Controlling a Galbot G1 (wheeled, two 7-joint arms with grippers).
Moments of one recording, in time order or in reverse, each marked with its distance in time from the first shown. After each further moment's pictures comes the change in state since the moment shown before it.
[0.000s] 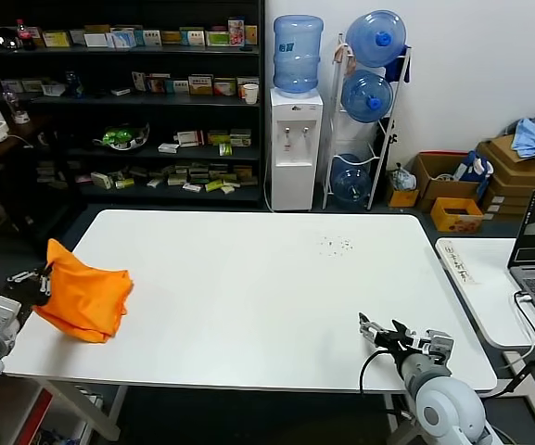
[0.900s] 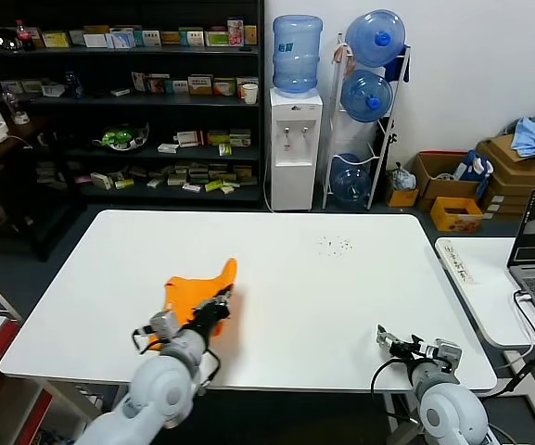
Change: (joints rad) left arm -0.299 -0.507 0.623 -0.223 -0.704 0.034 -0.374; right arm -0.018 0.064 0.061 -0.095 -0.060 -0.014 0.033
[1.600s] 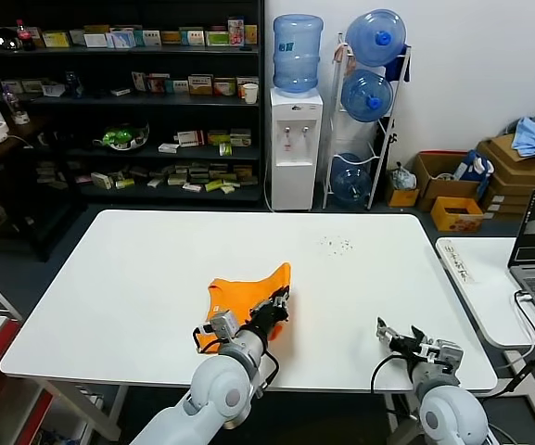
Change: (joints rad) left arm -0.077 -0.162 0.148 0.058 0.060 -0.026 0.014; right arm -0.013 0.004 0.012 0.011 -0.098 0.112 -0.102
